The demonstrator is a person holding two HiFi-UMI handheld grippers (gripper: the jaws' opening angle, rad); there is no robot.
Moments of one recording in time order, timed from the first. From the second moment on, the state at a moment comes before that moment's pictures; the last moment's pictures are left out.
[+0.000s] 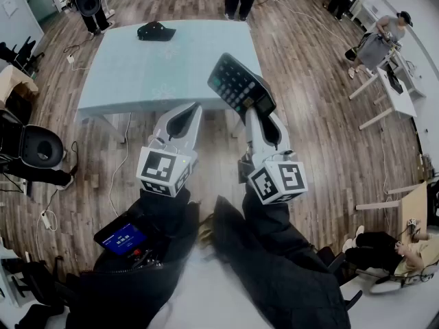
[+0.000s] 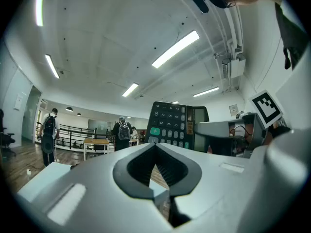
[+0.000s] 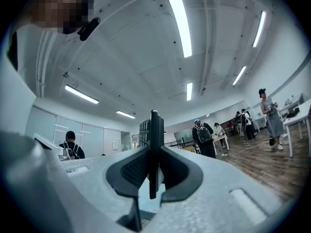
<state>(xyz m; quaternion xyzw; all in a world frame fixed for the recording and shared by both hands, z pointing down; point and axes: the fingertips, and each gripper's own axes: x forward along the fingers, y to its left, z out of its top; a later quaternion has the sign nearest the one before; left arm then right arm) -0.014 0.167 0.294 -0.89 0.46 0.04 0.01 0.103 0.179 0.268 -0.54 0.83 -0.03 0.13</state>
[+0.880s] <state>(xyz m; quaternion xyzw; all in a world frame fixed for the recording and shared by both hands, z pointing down) -0.012 0.163 0.297 -0.89 0.45 0.04 0.01 0.106 0.179 0.273 -0.55 0.82 -0.04 0.14</state>
